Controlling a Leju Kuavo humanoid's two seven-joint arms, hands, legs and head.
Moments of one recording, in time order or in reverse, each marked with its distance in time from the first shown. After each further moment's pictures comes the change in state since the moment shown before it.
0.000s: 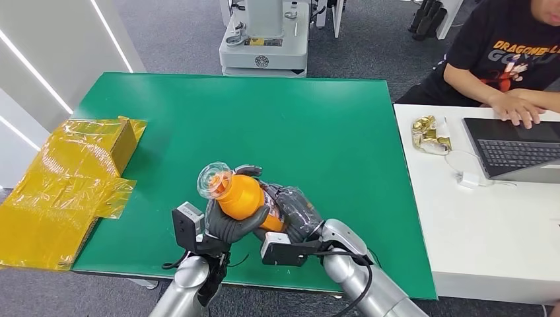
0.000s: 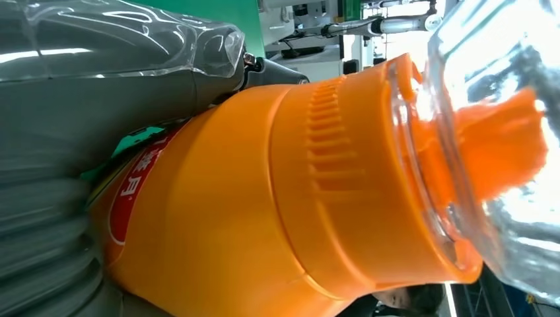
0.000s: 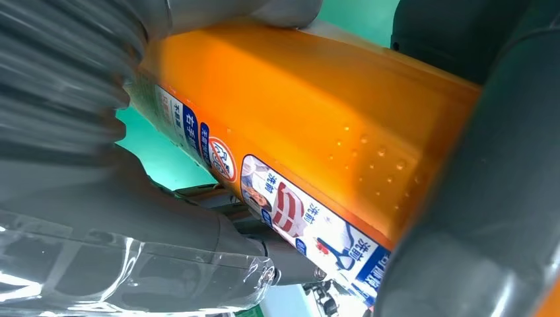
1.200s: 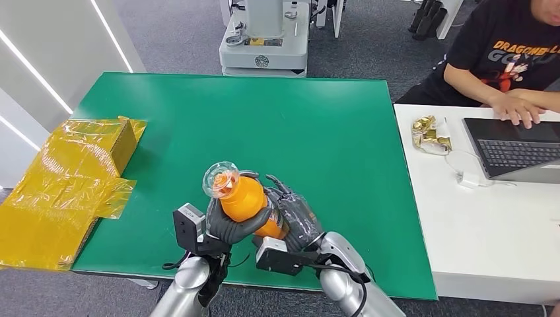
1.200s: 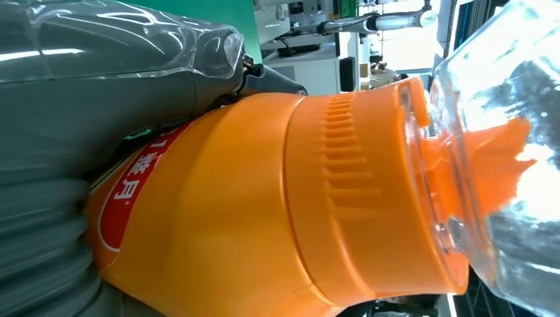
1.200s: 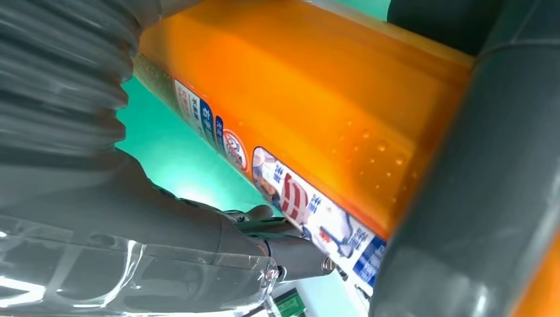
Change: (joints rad) left arm 0.004 -0.001 0.000 -0.009 0.004 0.003 -0.023; right arm 0.111 0.008 -0.044 -0.110 0.032 -0.103 0.117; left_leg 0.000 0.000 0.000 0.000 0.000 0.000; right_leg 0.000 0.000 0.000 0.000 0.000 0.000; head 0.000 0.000
